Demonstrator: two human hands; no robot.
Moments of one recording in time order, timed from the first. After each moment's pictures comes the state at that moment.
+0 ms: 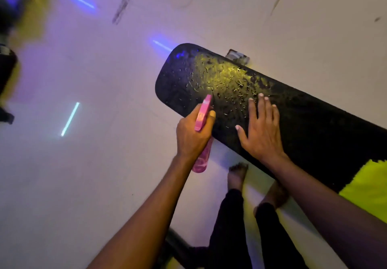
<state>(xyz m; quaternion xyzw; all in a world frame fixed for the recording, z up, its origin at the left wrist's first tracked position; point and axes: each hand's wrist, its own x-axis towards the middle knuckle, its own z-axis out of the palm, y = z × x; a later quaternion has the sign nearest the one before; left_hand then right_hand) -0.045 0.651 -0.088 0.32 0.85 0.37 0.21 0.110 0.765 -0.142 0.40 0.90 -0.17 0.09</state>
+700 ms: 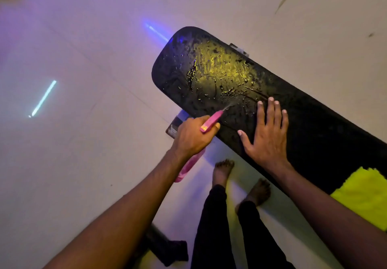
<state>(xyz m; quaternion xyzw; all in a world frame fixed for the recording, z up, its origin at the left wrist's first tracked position) -0.051 0.628 -0.129 0.38 0.84 0.19 0.35 0.137 0.756 -0.169 0.40 0.91 -0.10 0.08</state>
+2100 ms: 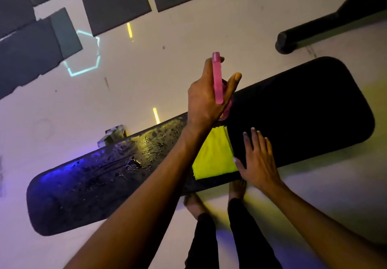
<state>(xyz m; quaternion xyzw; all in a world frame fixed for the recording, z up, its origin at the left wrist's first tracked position) 0.391 0.892 0.000 0.71 0.52 0.35 0.30 0.513 0.713 -0.128 0.75 0.62 -0.22 0.07</state>
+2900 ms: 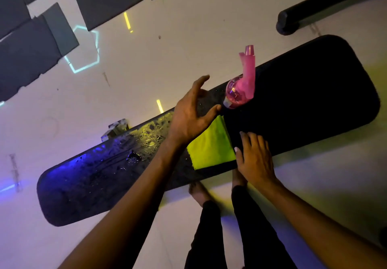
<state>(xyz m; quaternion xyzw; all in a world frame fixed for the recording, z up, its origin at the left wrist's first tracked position) 0.344 0.859 -0.031 0.76 0.50 0.19 0.38 0.500 0.691 -0.130 0.78 0.59 -0.23 -0.02</state>
